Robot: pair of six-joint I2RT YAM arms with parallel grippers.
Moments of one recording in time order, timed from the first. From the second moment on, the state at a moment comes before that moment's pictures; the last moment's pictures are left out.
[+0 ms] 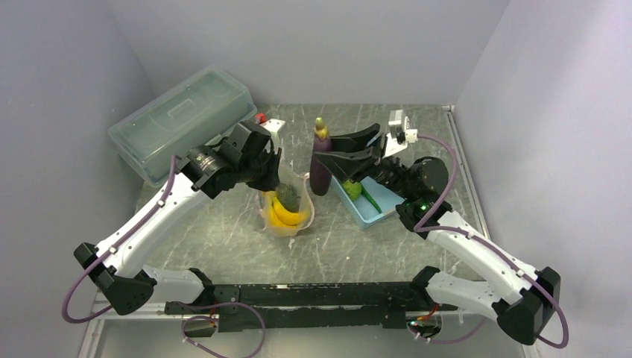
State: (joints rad) left arm -0.73 1.29 1.49 -1.01 -0.05 -0.39; right arm 0.71 0.98 0.89 0.62 -0.43 0.43
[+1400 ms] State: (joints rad) left arm -0.73 1.29 1.58 -1.09 0.18 -0.35; right arm 0.83 1.21 0.79 0.93 -0.73 0.18
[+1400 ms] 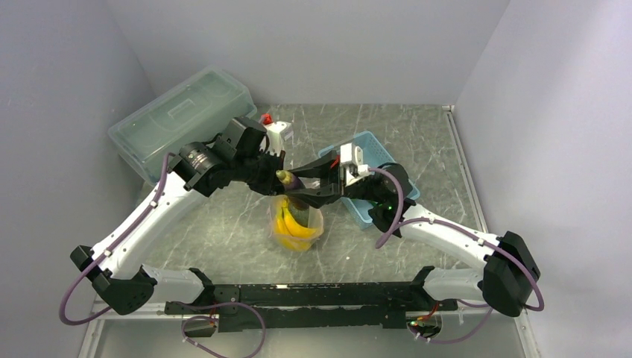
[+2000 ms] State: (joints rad) left arm -0.73 1.31 1.61 -1.11 0.24 -0.35; right arm 0.83 1.10 0.77 0.73 -0.72 0.06
